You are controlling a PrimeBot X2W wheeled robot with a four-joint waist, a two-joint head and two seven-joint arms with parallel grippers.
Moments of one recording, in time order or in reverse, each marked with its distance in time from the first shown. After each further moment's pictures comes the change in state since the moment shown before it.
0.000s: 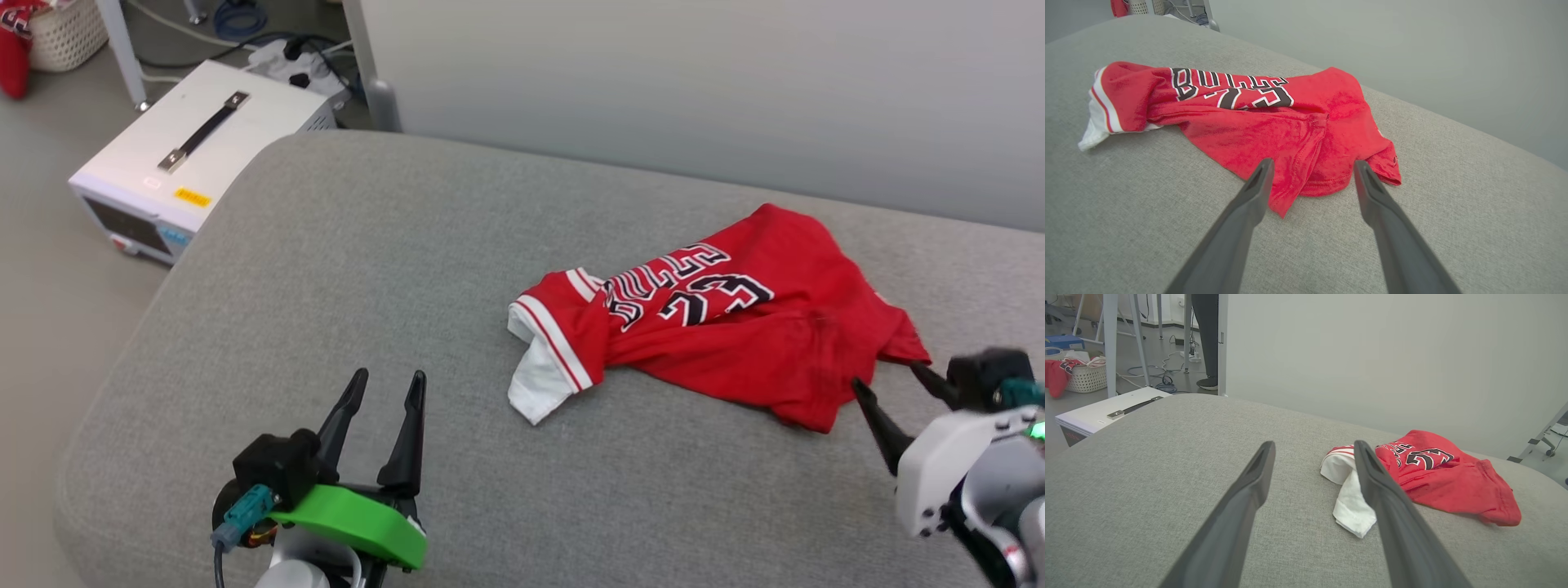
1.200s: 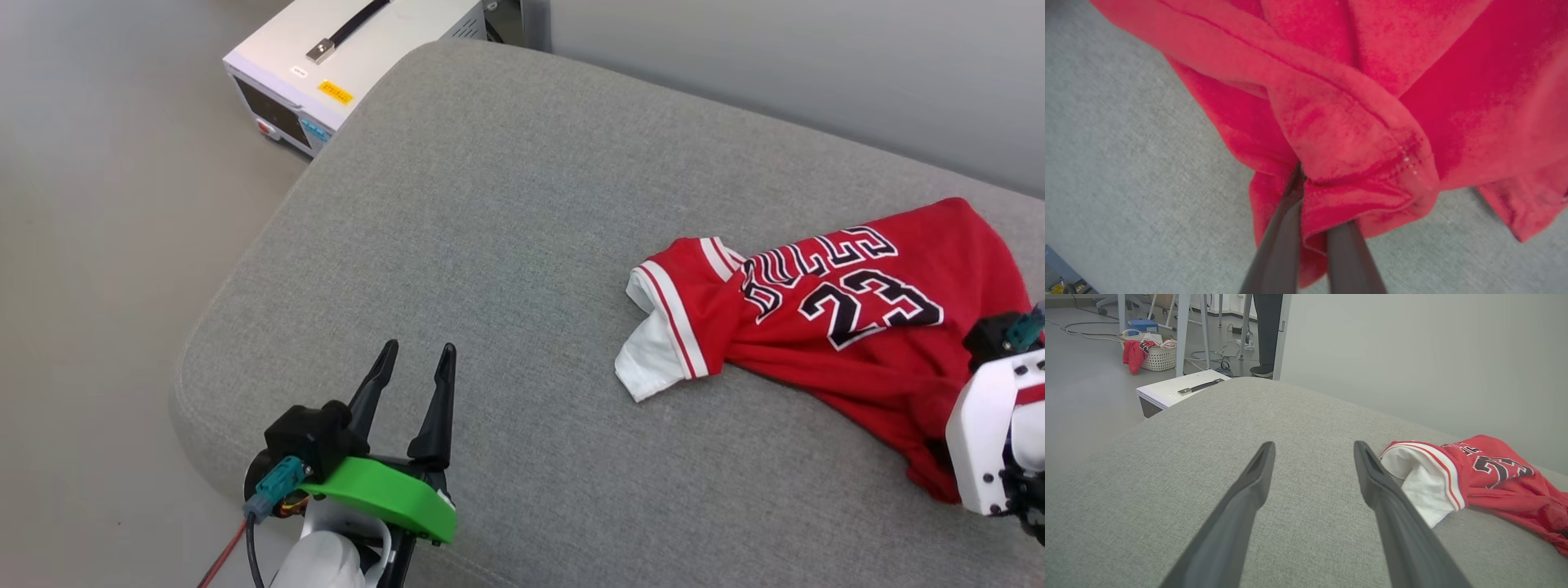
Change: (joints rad) left arm -0.068 -0.093 0.038 0.054 0.066 -0.052 0.000; right arm -0.276 -0.288 0.312 0.288 0.442 0.000 0.539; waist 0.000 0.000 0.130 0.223
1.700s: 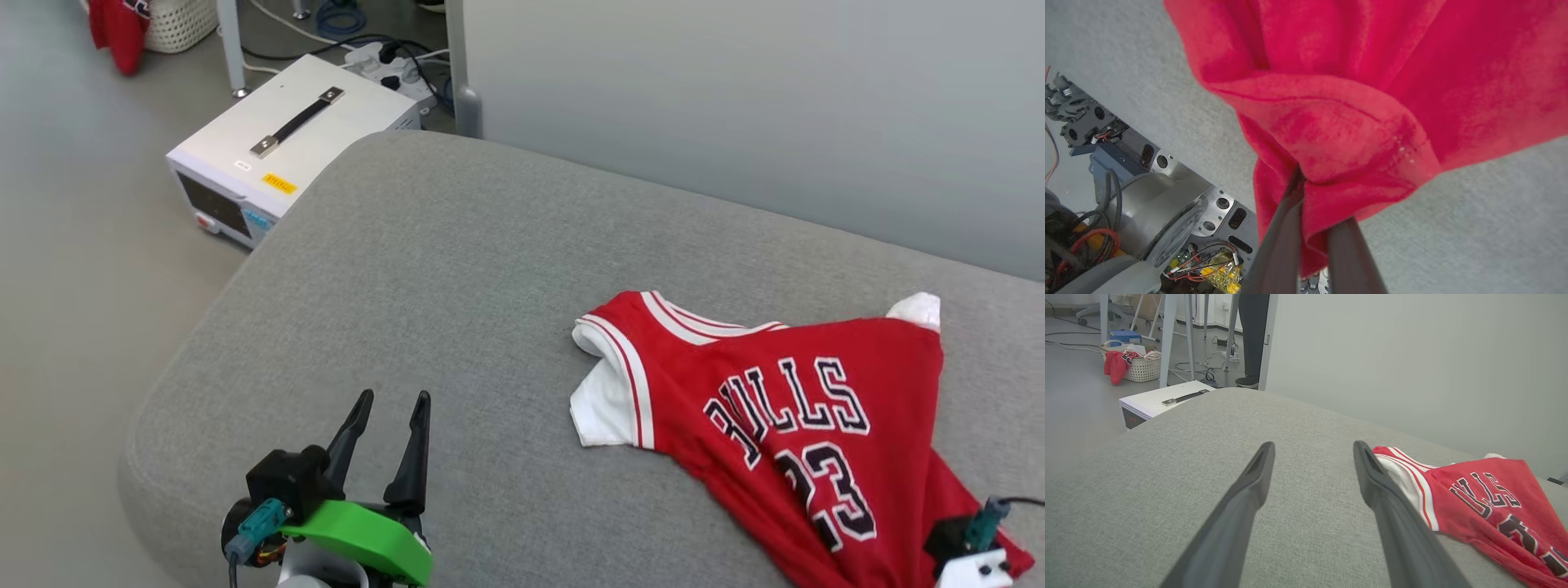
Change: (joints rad) left arm 0.081 0.030 0.028 0.012 0.003 -0.001 0.000; right arm 0.470 0.065 -0.165 -0.304 0.011 0.000 0.210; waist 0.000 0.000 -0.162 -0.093
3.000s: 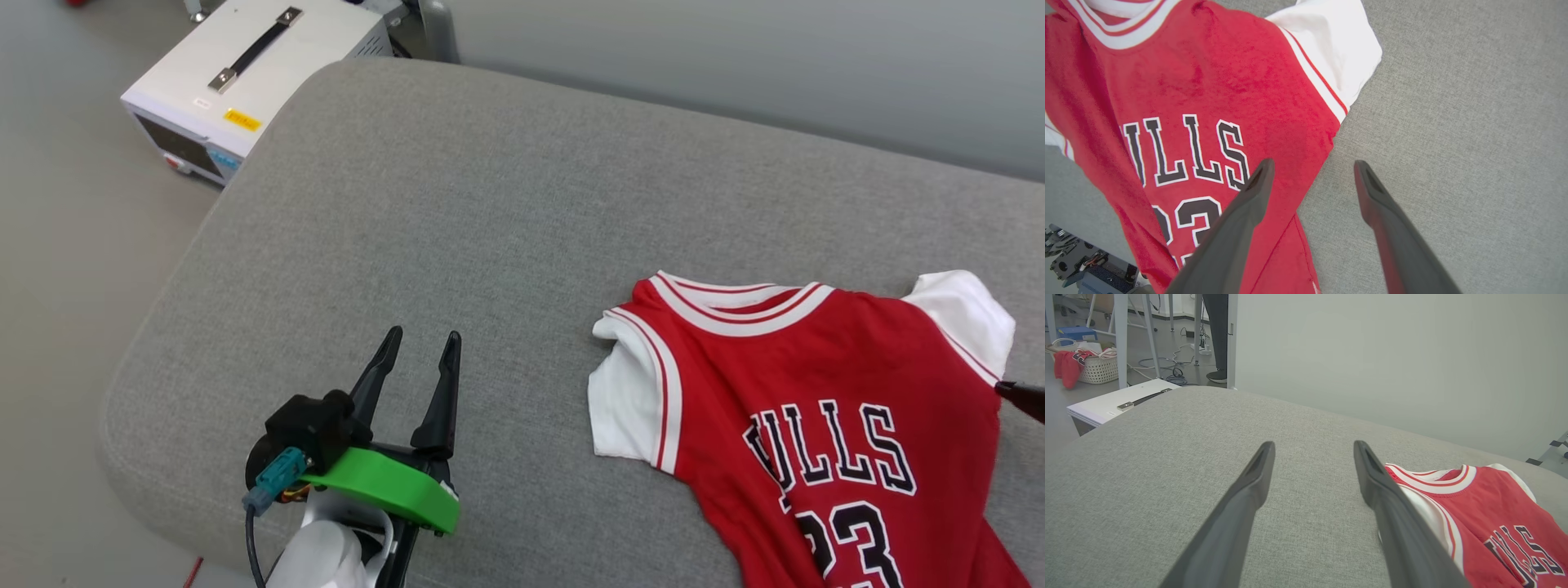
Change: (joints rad) left arm -0.091 -0.021 -0.043 -0.034 -0.005 0.000 0.000; right arm -0.354 0.066 -0.357 -0.114 -0.212 0.000 0.226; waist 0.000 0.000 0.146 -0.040
